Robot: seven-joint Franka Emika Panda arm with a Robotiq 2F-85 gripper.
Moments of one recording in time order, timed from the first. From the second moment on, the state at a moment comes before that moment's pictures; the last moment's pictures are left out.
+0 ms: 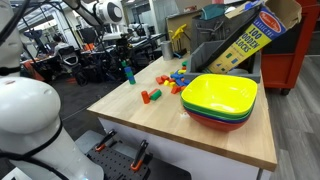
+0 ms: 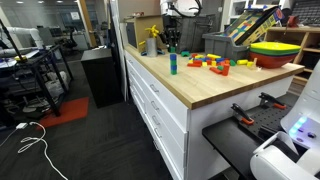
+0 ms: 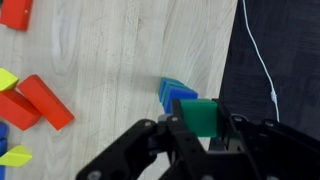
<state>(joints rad) 0.18 0.32 0.16 -1.76 0.06 1.93 0.16</state>
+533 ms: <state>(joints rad) 0.18 0.34 0.15 -1.75 0.05 1.91 0.17</state>
